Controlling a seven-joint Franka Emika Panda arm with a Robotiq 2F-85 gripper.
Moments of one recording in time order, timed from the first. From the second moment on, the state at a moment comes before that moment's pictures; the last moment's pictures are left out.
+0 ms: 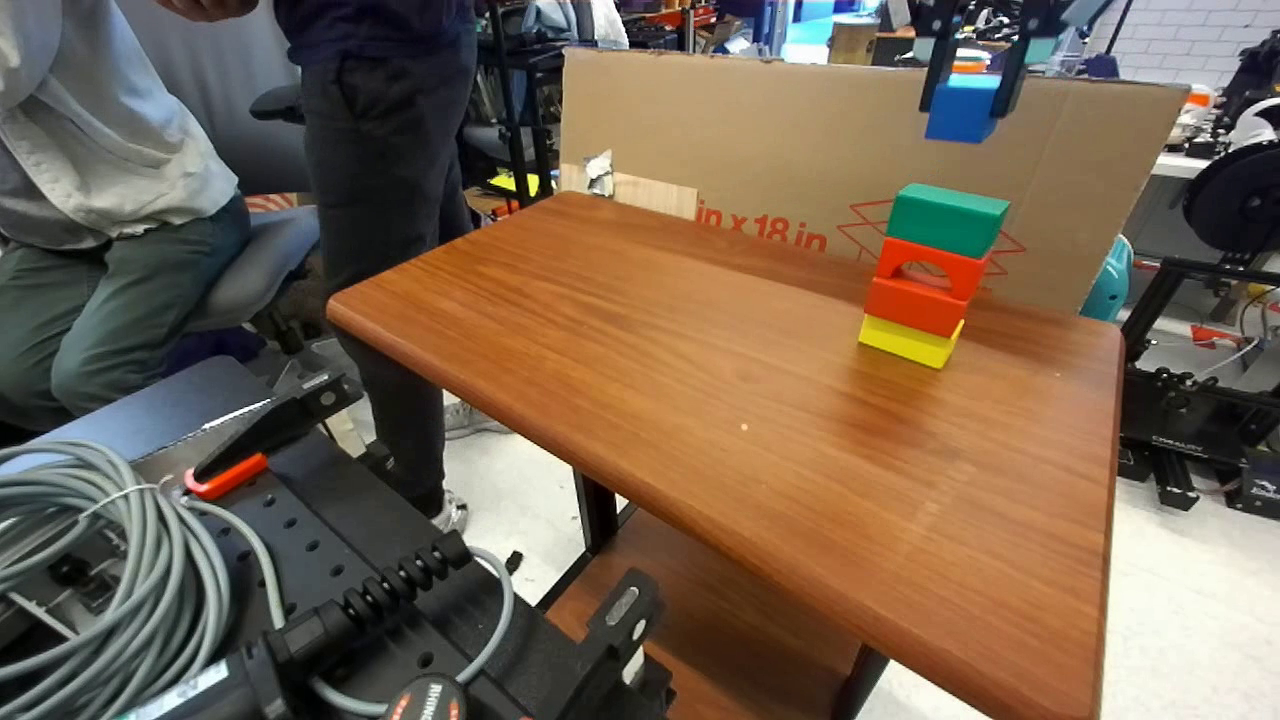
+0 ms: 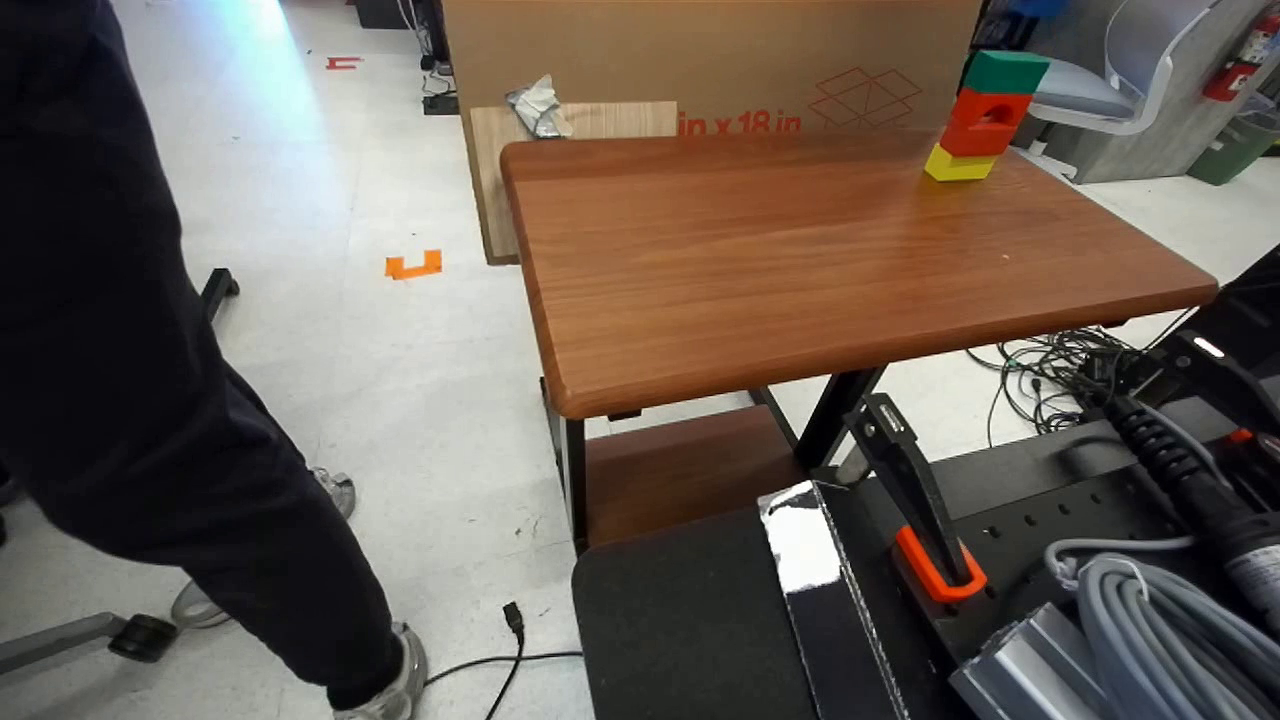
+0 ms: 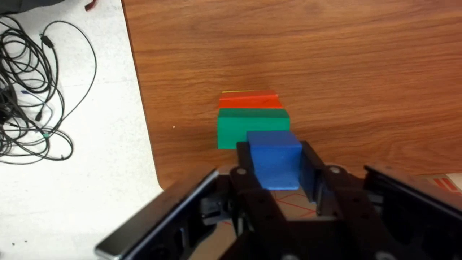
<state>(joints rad) -0.10 0.46 -0.10 -1.75 -0.02 2.21 -0.14</state>
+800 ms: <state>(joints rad) -0.02 0.18 0.00 -2.15 -0.06 2.37 -0.21</state>
